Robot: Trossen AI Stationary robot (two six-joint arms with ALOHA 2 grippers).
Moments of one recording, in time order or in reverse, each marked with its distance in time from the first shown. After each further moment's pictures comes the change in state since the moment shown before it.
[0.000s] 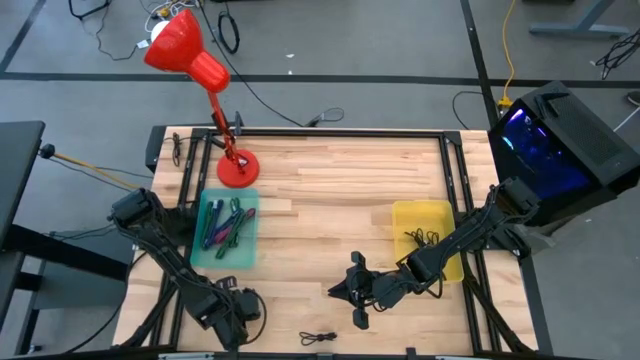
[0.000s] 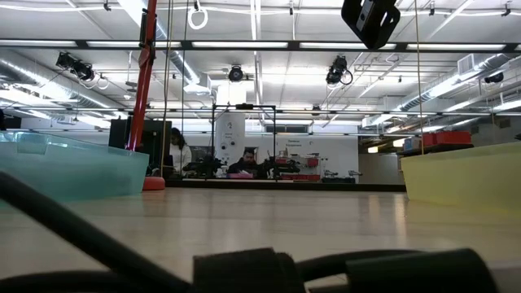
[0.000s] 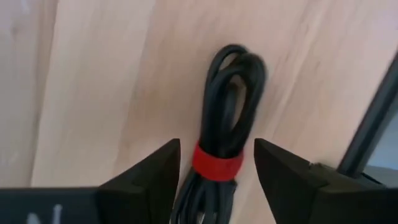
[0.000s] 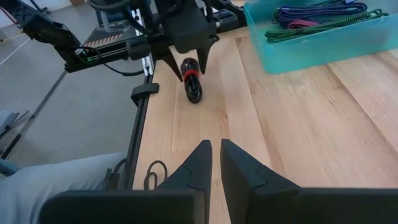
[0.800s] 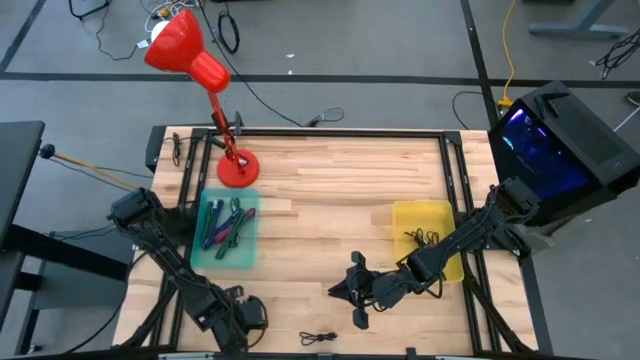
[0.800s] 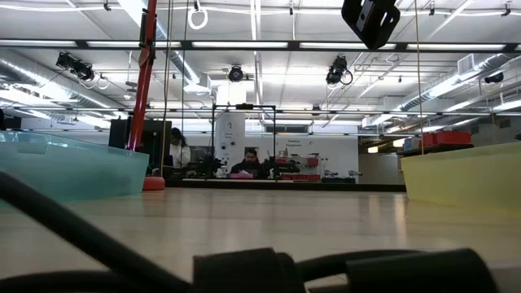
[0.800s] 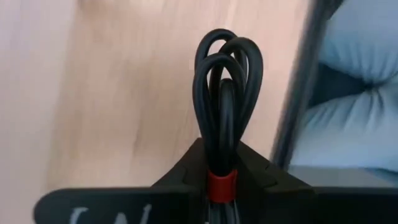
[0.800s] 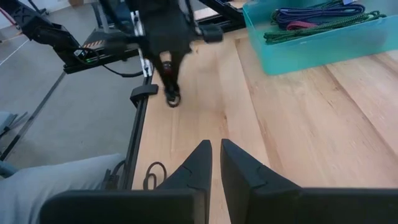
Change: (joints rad) left arm -0.003 -0.006 -0.003 0.187 -0.021 0.051; right arm -0.001 0.000 0.000 0.001 0.007 0.000
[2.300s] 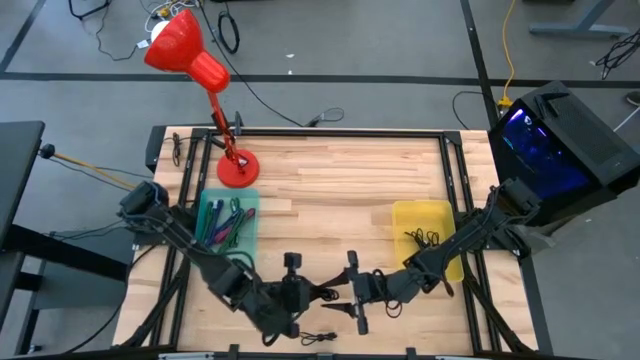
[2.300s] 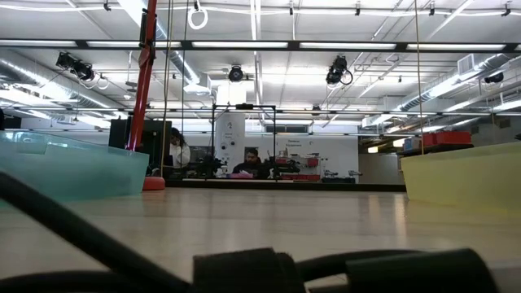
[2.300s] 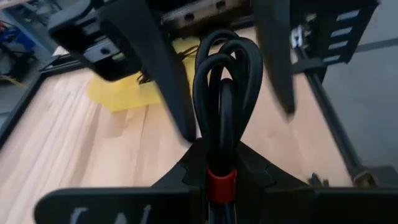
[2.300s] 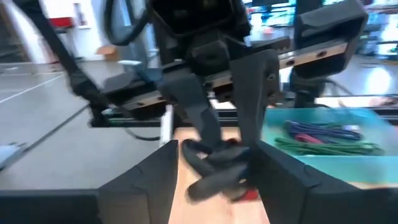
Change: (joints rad) left arm 0.245 -0.001 0.387 0.103 -0.591 0.939; right arm 0.023 0.000 0.000 0.372 0.056 -0.377
